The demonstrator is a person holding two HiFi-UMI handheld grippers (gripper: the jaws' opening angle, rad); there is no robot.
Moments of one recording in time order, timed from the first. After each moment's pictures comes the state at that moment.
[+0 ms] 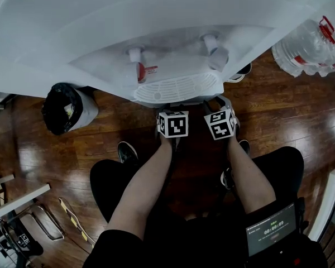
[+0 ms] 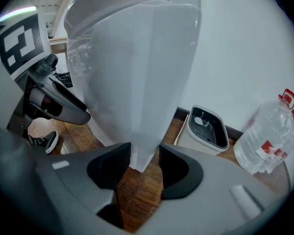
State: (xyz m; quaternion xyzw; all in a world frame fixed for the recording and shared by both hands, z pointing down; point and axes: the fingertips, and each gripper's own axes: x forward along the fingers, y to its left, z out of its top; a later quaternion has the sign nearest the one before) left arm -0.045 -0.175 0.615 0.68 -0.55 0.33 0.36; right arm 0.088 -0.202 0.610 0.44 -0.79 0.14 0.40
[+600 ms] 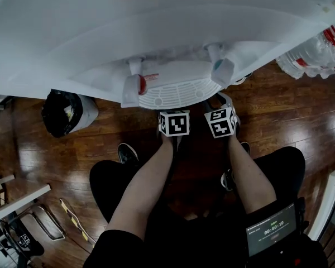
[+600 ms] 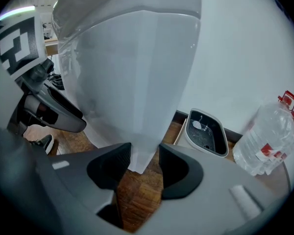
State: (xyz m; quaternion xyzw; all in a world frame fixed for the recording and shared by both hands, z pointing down) left arm -0.038 -0.186 0.618 0.67 -0.54 0.32 0.38; right arm 0.087 -0.227 0.607 0.45 -0.79 0.14 0.39
